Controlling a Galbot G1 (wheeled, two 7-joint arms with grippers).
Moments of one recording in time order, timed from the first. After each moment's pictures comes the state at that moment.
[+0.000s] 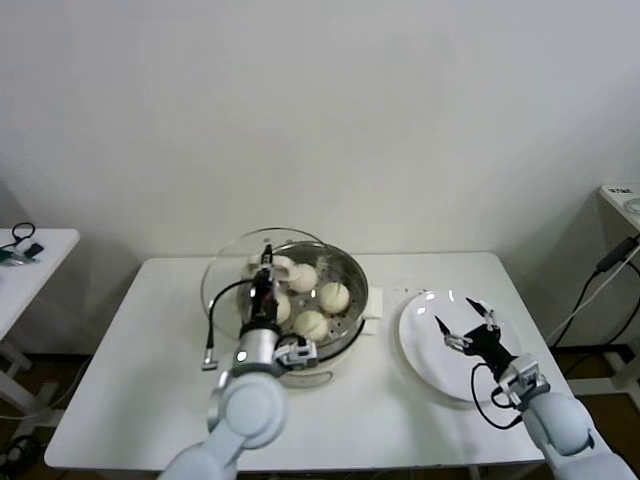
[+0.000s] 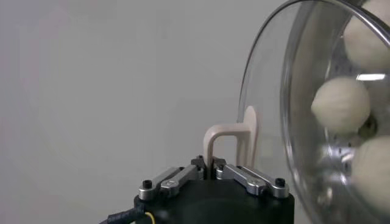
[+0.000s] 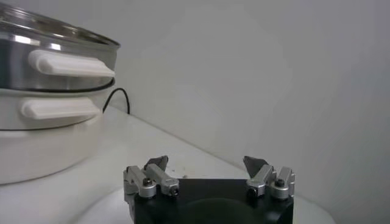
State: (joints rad) left arm 0.99 -1.24 0.08 -1.99 1.49 0.74 0.31; right arm -1.23 0.96 0.46 1.58 0.23 0.07 -0.24
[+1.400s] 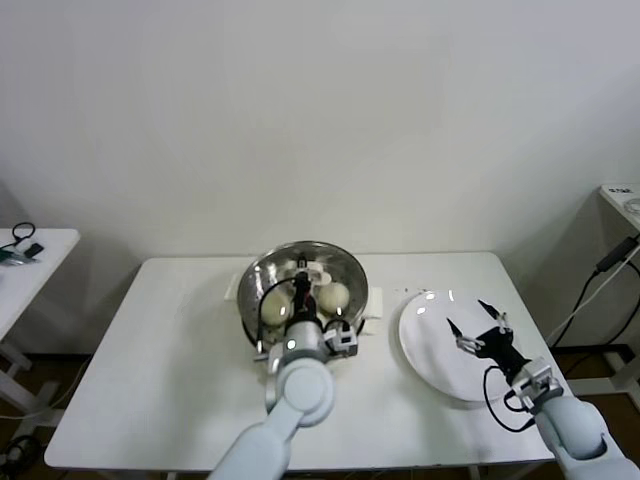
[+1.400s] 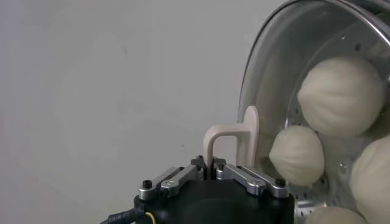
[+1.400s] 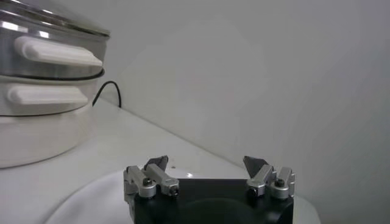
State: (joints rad) left arm 0.93 -1.45 0.10 -1.77 1.58 0.74 0.33; right arm -1.25 0.96 0.51 1.56 0.22 0.09 -0.27
